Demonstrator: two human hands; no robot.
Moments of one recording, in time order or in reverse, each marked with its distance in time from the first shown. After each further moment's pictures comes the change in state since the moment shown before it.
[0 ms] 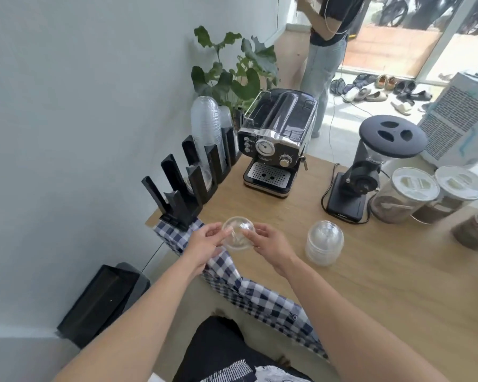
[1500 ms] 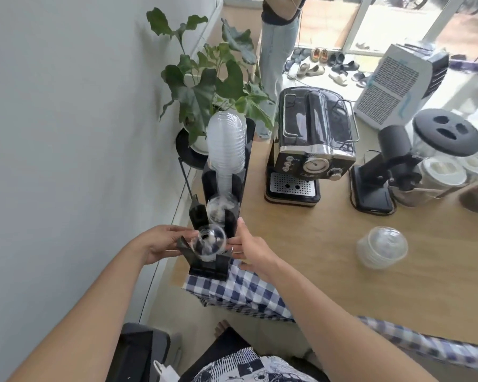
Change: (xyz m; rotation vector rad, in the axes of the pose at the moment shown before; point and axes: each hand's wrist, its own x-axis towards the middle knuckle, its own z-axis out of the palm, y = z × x) left_hand 0.241 0.124 -0.254 0.368 -0.416 -0.310; right_hand 0.140 -0.117 0.207 0.112 0.159 0.332
